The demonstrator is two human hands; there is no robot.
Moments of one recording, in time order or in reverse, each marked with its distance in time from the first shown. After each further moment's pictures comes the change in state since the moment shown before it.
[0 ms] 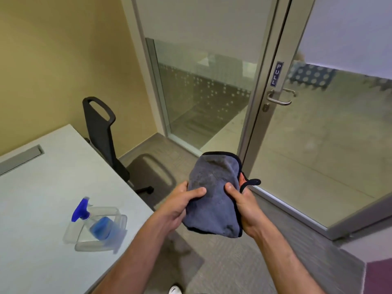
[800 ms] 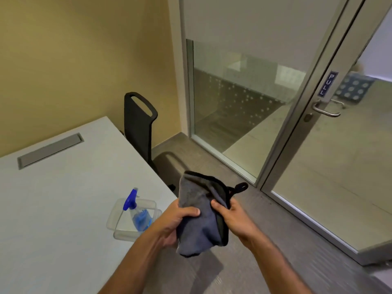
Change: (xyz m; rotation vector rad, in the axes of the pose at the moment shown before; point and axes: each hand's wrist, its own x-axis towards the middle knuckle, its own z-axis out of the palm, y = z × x) left_hand -0.071 0.014 -0.175 -0.032 0.034 0.036; right_hand 0.003 0.084 0.157 -0.516 -0.129 0.197
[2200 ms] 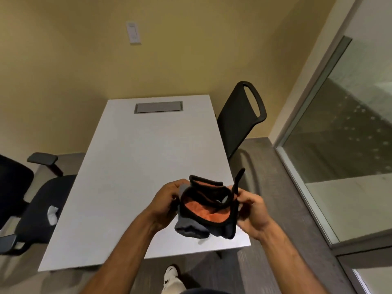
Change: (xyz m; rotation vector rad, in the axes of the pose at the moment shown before) left_hand -0.059 0.051 -0.199 -0.034 0.545 0.307; right_hand 0.165 -0.026 0.174 0.296 -0.750 0.216
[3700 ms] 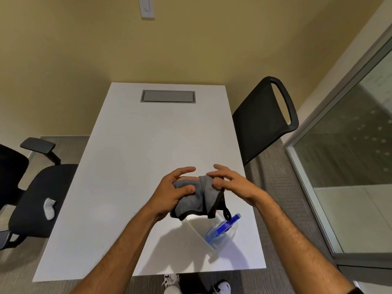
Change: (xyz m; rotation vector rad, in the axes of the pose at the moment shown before) left_hand 0.099 0.013 -0.103 0.127 0.119 0.077; right_hand 0.194 -0.033 0.031 -0.984 -0.112 0.159
